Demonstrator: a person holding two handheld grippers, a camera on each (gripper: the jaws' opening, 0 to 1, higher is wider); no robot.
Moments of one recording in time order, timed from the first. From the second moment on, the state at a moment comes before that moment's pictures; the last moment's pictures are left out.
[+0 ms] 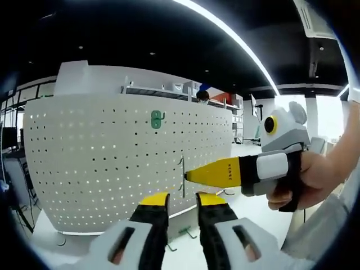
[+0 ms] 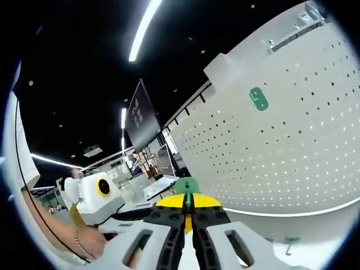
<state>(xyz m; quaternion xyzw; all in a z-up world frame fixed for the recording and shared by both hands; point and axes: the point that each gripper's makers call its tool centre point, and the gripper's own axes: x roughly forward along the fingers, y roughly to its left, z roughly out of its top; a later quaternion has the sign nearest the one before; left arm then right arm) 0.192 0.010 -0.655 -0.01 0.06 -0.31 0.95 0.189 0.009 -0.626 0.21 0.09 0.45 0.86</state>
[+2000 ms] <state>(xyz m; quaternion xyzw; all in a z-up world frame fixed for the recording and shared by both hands) 0.179 0.032 -0.699 0.00 0.12 -0.31 0.94 0.260 -0.054 -0.583 0.07 0.03 0.32 0.95</state>
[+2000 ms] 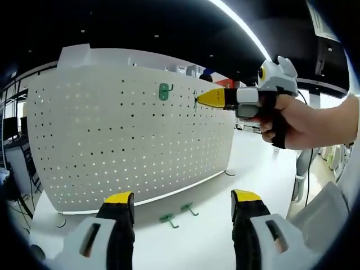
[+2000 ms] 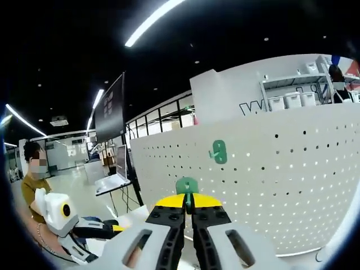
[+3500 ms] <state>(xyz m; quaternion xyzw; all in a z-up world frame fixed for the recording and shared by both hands) 0.157 0.051 -0.732 0.00 0.14 -0.32 0.94 0.329 -0.095 -0.552 0.05 0.00 0.24 0.97</state>
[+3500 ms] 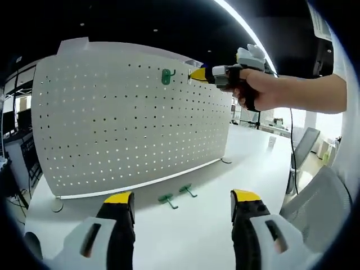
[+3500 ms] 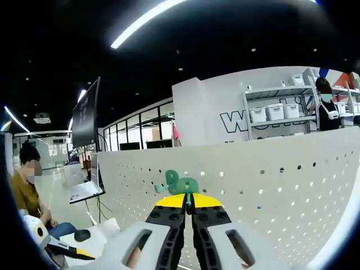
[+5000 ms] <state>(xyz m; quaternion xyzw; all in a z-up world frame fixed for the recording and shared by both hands) 0.152 0.057 -0.748 -0.01 0.16 -0.31 0.94 0.361 -0.099 -0.553 0.04 -0.01 0.19 0.98</state>
